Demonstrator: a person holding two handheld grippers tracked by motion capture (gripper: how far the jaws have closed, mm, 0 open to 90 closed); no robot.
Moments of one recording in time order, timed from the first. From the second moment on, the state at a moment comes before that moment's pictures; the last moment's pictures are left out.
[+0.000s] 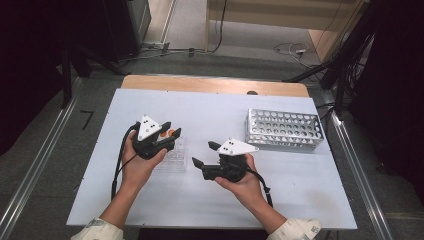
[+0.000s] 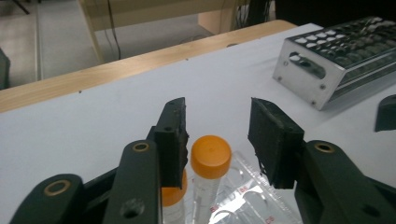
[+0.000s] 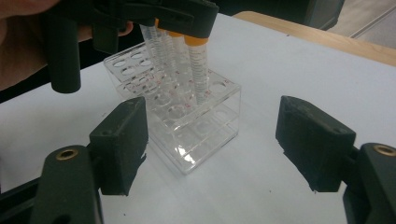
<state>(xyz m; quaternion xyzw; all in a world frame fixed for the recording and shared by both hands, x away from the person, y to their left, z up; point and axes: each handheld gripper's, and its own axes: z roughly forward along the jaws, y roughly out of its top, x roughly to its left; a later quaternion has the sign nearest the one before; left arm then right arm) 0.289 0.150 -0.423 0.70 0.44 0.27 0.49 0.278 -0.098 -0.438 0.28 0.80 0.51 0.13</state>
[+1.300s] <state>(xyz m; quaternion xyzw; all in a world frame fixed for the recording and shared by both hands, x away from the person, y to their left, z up) 0.262 0.166 -0.416 0.68 0.44 0.24 0.53 0.303 -0.184 -0.444 0.37 0.77 0.48 0.19</state>
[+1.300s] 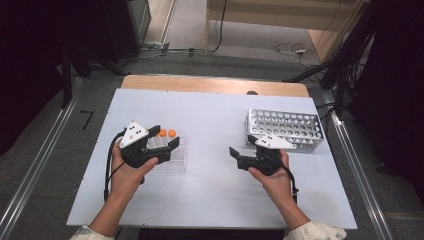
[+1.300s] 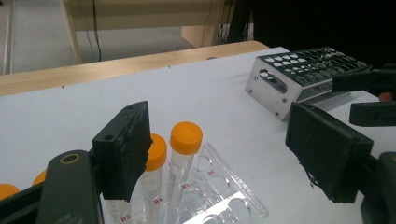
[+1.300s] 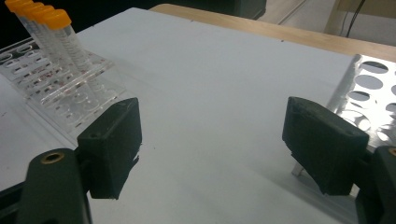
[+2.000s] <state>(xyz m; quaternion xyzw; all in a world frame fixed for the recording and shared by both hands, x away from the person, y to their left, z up) 0.251 0.170 -0.416 0.69 0.44 0.24 0.52 0.295 -0.234 -0.443 0.41 0.75 0.47 0.22</state>
